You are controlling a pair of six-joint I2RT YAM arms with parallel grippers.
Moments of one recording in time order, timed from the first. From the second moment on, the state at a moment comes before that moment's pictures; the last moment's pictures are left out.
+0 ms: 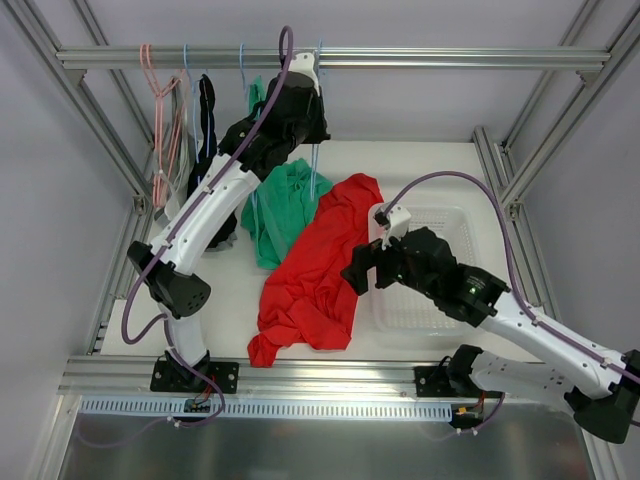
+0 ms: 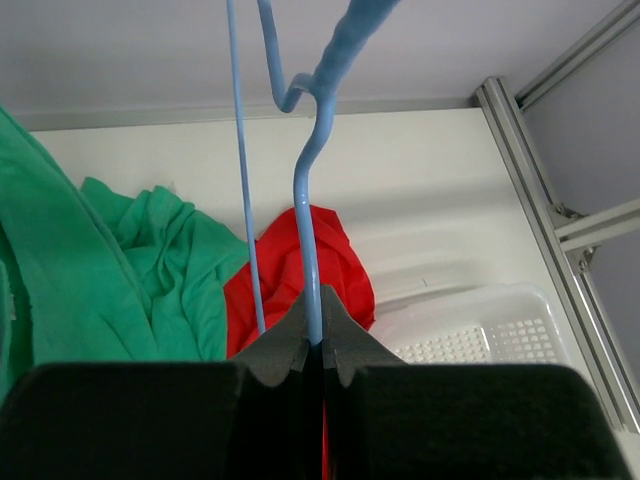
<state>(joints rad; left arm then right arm) -0.66 1.84 2.21 -0.73 -0.29 -0.40 0.94 0.91 0.89 -0.45 0.11 0.35</state>
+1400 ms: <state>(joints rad) -0.67 0.47 1.05 -0.73 -0.30 -0.36 1.03 1.83 1.10 -0.25 0.09 0.21</state>
